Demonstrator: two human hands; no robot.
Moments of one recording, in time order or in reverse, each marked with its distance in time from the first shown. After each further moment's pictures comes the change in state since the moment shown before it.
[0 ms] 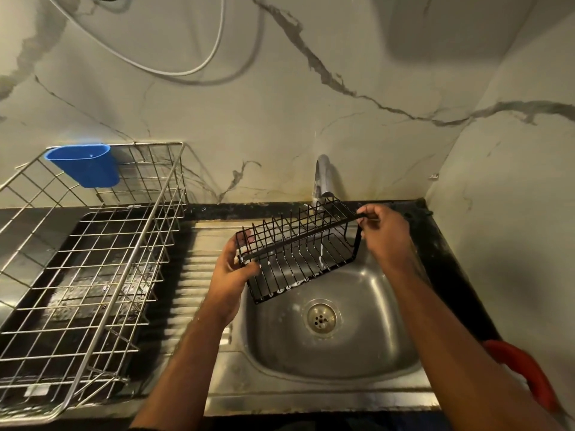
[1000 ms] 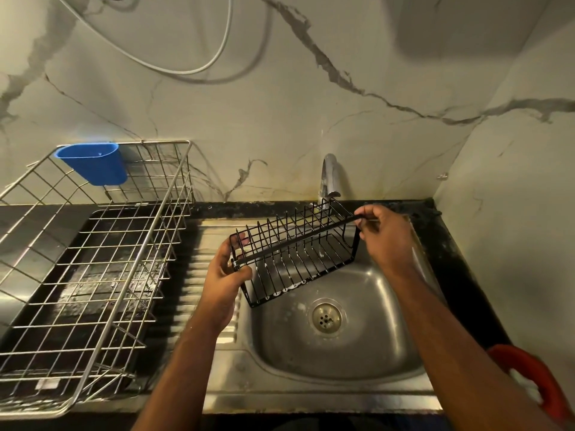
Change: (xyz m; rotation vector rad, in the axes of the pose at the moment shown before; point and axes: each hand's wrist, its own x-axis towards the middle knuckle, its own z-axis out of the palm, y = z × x) left_hand -0.011 0.007 -0.014 0.029 0.049 0.027; right_hand -0.008 -0.005 0.009 0.059 -0.022 -0.085
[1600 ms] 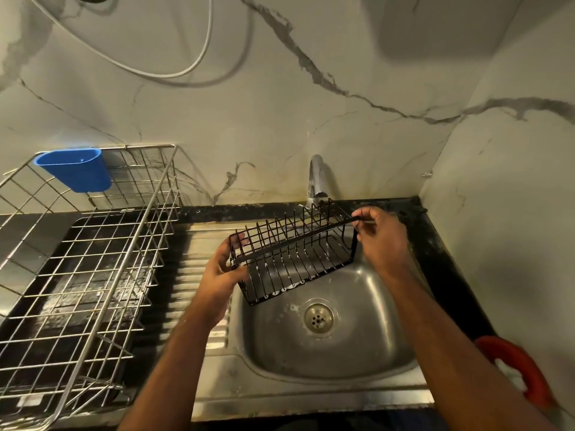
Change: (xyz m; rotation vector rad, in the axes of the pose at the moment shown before) left_hand 0.011 0.004 0.006 0.057 -0.089 -0.085; right_hand -0.004 0.006 -0.013 -0.057 0.040 0.020
